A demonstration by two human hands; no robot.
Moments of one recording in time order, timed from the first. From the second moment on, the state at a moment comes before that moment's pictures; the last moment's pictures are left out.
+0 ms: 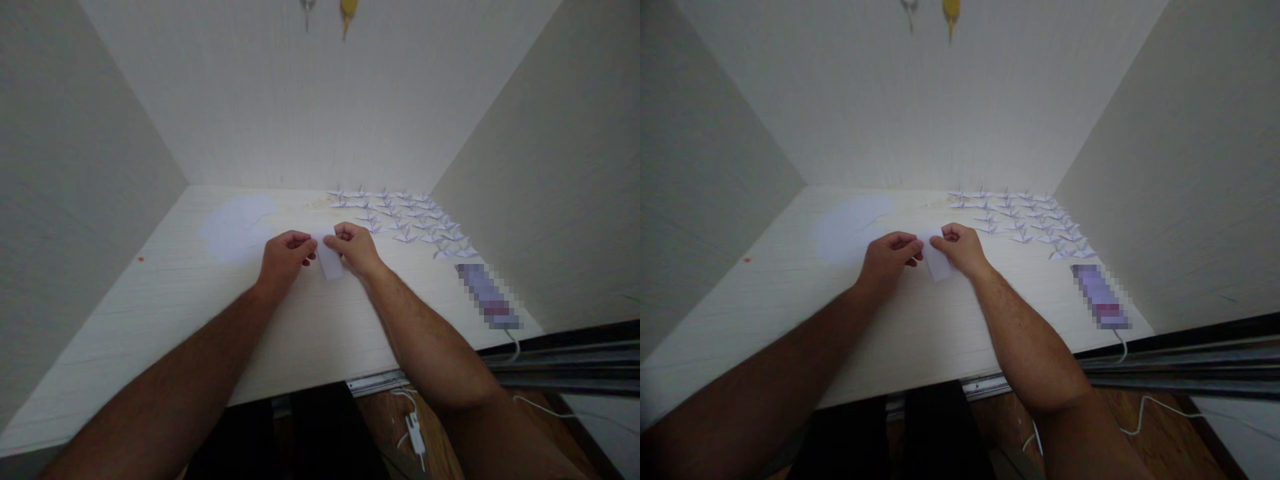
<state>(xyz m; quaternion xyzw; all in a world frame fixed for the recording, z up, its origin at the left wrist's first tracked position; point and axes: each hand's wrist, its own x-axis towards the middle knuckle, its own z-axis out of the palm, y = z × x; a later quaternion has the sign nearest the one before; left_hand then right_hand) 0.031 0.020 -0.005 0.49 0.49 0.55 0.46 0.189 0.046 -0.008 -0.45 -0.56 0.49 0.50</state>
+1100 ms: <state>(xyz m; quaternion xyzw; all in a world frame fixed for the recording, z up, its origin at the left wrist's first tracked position) 0.033 0.020 -0.001 0.49 0.51 0.53 0.47 0.187 0.046 -0.006 -0.45 -0.57 0.47 0.50</state>
